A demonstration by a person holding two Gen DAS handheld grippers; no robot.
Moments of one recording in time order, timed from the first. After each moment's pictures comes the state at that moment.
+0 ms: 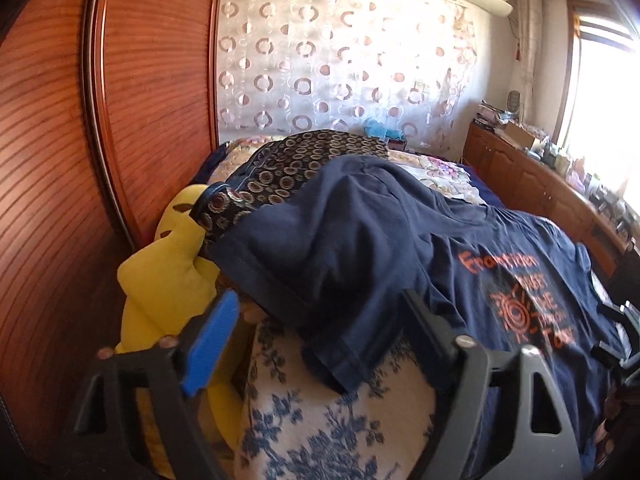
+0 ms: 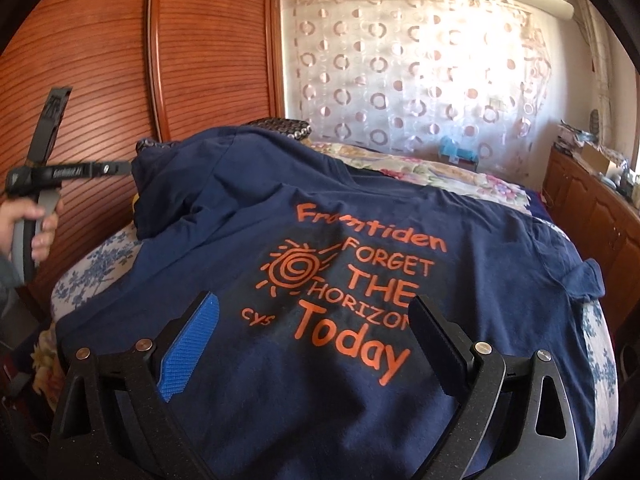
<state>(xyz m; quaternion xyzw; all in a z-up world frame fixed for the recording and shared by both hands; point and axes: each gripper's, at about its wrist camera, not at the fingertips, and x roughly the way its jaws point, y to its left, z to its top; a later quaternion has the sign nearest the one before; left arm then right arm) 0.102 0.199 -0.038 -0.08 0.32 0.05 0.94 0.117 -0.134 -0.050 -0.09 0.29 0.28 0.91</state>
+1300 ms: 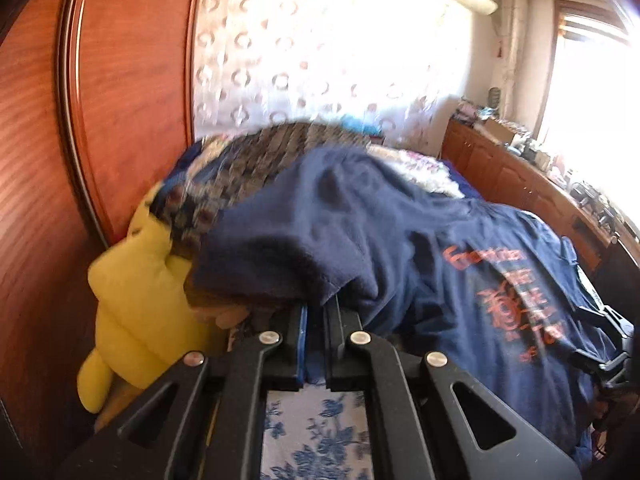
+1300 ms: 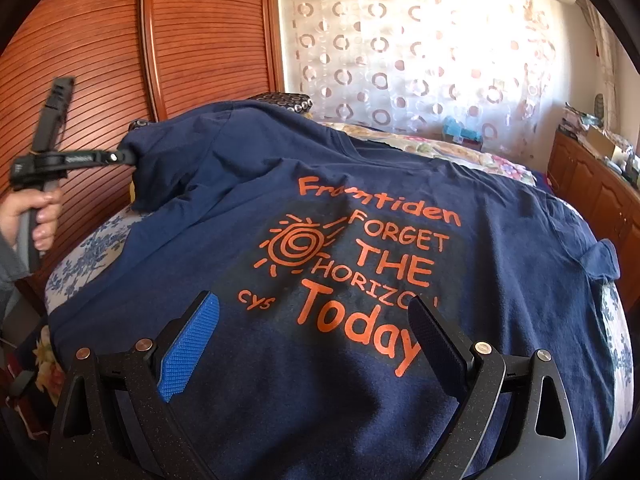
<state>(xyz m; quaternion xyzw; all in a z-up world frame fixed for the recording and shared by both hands) 0.111 0.186 -0.039 -0.08 0.32 -0.01 0.95 0.127 -0.126 -0.069 -0.08 0.32 0.28 0.90</state>
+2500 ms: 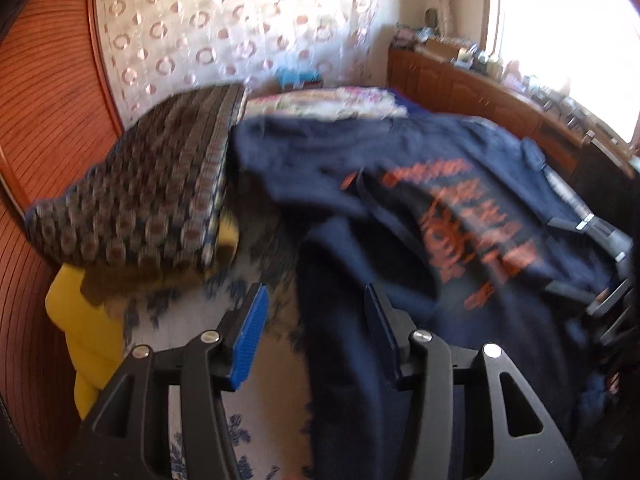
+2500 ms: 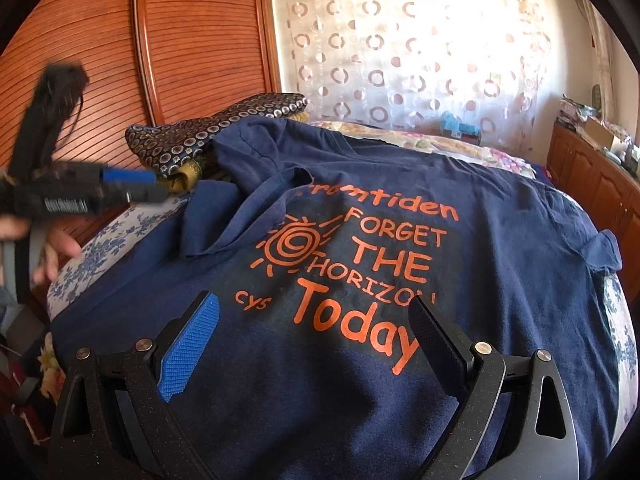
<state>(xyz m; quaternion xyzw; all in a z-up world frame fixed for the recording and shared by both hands) 0.127 0.084 -0.061 0.03 0.41 -0.08 0.91 0.131 -0.130 -0.073 -0.07 0.32 0.28 0.90</state>
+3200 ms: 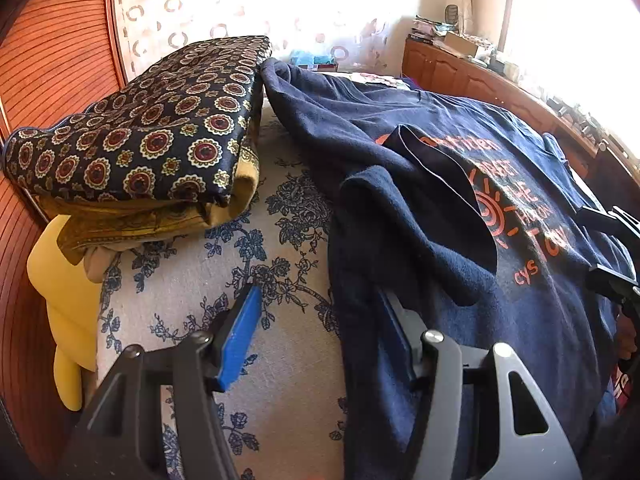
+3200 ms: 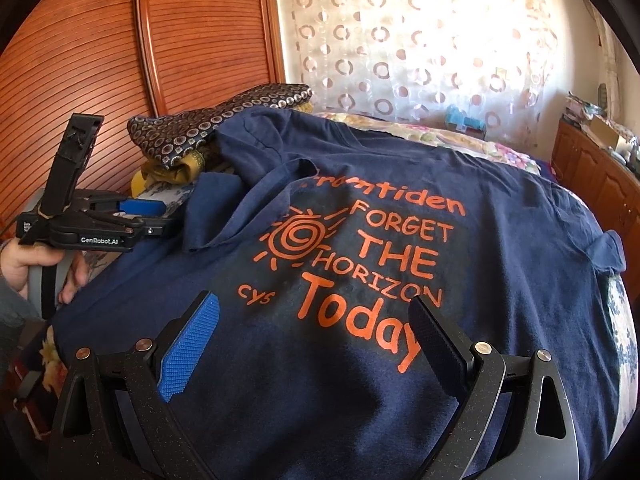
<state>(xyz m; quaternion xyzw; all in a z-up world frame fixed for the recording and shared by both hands) 0.130 0.105 -0.098 0.00 0.43 -0.08 0.90 0.134 -0.127 -0.075 -0.08 0.34 0.28 0.89</state>
